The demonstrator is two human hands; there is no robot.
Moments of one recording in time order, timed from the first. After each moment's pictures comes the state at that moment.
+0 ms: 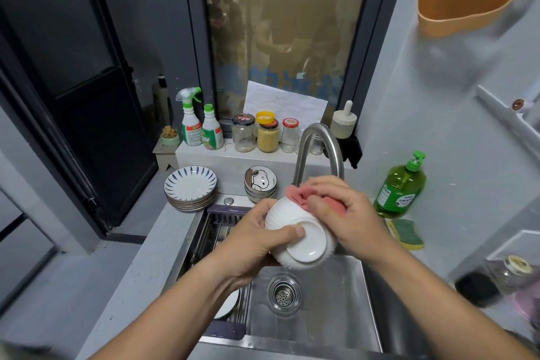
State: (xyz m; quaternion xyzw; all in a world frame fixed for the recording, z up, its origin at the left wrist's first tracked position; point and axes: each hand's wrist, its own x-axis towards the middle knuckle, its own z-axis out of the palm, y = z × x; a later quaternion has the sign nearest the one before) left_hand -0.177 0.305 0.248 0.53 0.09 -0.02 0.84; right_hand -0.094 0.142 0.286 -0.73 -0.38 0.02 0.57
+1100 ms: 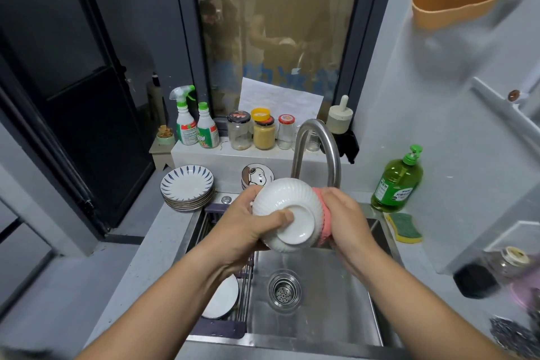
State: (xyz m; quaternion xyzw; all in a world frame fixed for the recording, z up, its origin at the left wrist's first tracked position) left_hand -0.169 0.318 0.255 0.58 0.10 0.01 0.81; right_hand -0.094 0.159 0.258 -0.69 -0.06 0.13 0.71
